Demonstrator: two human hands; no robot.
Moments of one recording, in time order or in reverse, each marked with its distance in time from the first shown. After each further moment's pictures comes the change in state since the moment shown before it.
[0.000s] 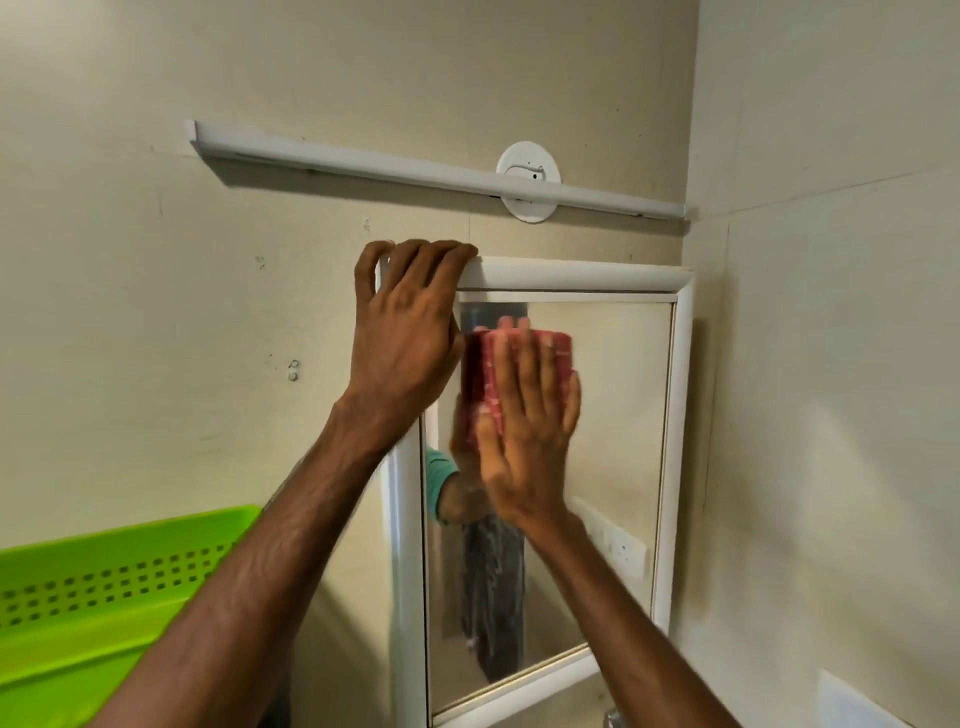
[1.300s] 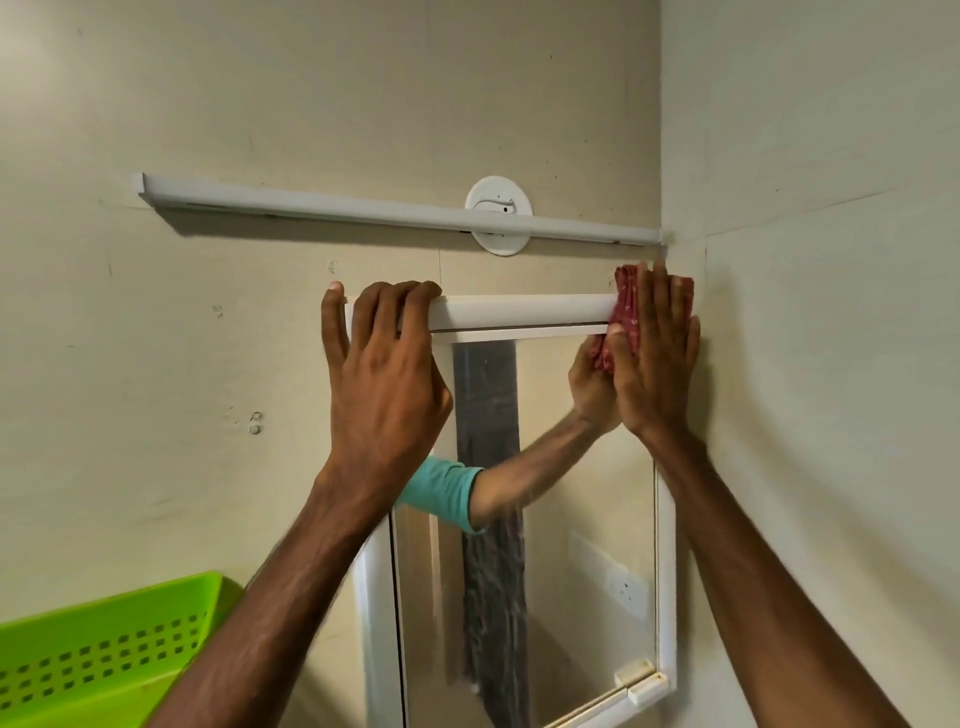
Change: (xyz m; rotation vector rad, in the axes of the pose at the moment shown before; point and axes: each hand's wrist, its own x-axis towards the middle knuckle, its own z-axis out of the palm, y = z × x) left_hand -0.001 0.021 0.014 0.062 0.037 -0.109; right_hand 0.107 0.156 -0.055 -0.178 0.162 0.201
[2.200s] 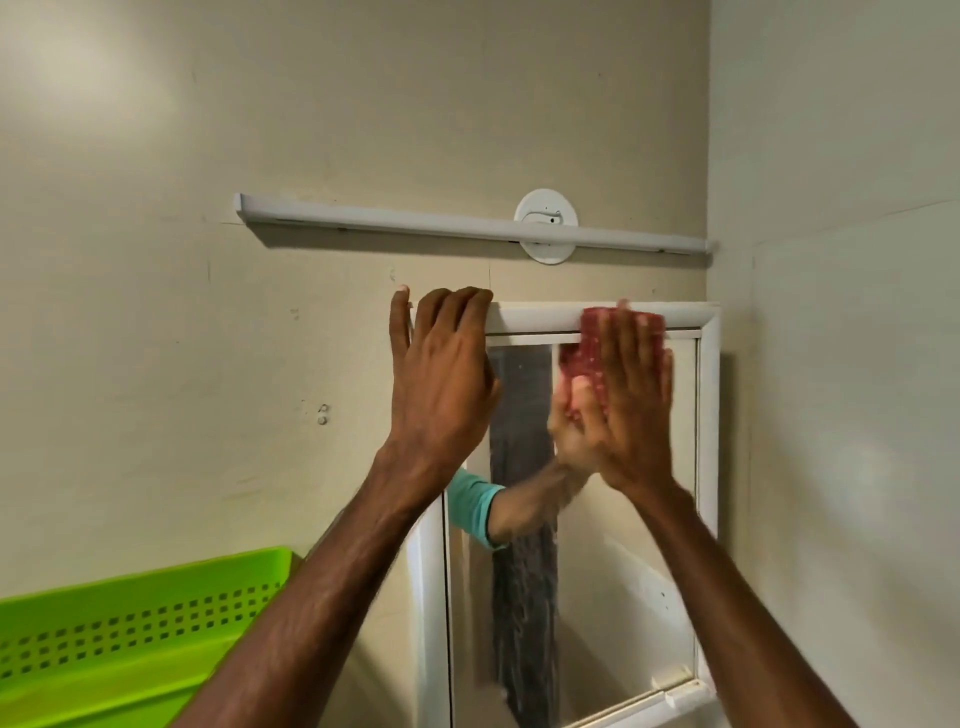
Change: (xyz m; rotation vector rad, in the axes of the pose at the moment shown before) left_hand 0.004 0.000 -0.020 -0.103 -0.092 0.007; right_hand -0.057 -0.065 0.004 -0.045 -0.056 -0.260
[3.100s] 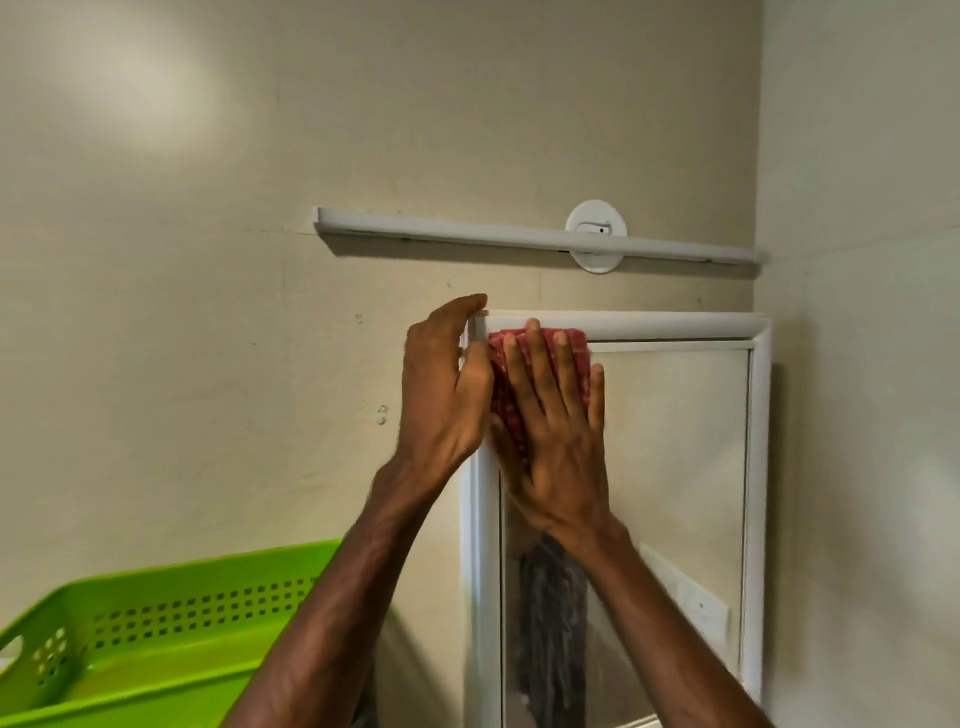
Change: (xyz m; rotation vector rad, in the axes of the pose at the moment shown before) left_hand -0.015 -0.040 -0.025 -0.643 0.072 -0.296; right_hand -0.013 -0.136 -0.005 0.168 -0.060 -0.164
